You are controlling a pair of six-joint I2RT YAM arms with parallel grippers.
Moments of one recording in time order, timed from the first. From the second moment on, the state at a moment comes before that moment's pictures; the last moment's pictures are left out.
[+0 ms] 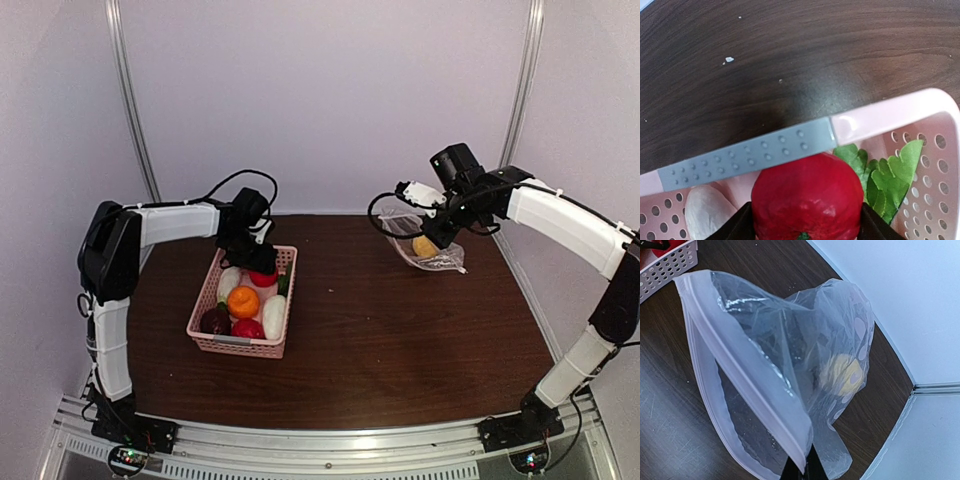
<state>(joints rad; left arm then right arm) -0.52 2.09 1.61 -0.64 -0.03 -0.15 0.53 1.57 1.51 -0.82 0.19 -0.43</state>
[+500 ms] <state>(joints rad) -0.52 1.69 1.49 -0.66 0.02 -0.19 0.53 1.57 1.51 -0.82 0.16 -0.41</state>
